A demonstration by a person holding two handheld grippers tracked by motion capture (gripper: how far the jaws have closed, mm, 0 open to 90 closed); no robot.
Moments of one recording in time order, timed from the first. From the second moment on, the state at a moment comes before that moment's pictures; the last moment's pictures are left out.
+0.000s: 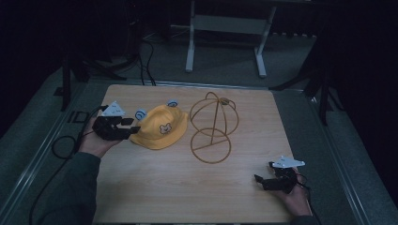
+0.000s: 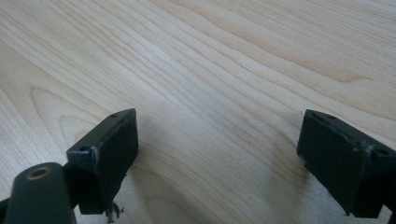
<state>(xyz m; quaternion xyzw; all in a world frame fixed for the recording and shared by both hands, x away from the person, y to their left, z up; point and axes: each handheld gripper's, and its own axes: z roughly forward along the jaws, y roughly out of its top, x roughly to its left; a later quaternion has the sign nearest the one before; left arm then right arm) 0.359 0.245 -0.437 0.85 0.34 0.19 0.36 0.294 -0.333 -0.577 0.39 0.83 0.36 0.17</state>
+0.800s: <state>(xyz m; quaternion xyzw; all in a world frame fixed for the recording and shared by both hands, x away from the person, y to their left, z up) 0.412 0.201 -0.408 0.87 0.31 0.17 0.34 0.294 -0.333 -0.577 0.39 0.83 0.36 0.17</state>
